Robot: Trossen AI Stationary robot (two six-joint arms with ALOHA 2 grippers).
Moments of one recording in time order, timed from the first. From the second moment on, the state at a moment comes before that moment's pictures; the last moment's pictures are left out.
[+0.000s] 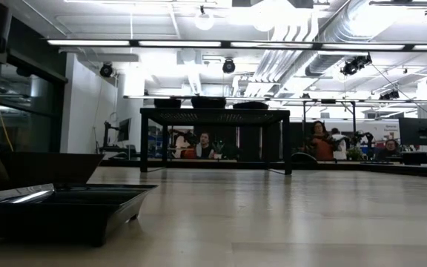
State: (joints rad) left arm -0.88 1.60 0.97 -0.86 -0.31 -1.65; right arm 0.62 1.30 1.20 -0.60 0.51 0.81
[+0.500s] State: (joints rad) left arm -0.88 1.60 0.97 -0.88 -0.28 -1.68; right arm 0.62 1.30 1.20 -0.59 0.51 0.86
